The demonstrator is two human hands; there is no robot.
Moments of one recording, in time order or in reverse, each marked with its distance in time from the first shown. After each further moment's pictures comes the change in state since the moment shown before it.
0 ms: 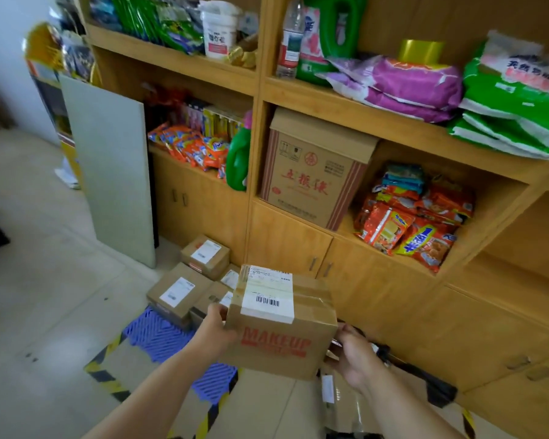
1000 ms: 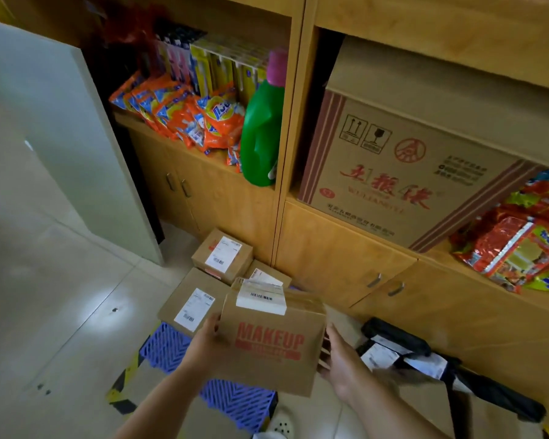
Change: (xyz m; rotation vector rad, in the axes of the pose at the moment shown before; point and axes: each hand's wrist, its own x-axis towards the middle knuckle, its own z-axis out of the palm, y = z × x) left_hand 0.335 0.014 -0.124 -0.141 0.069 -0.333; right_hand 0.313 -0.060 0.200 -0.033 0.084 0.345
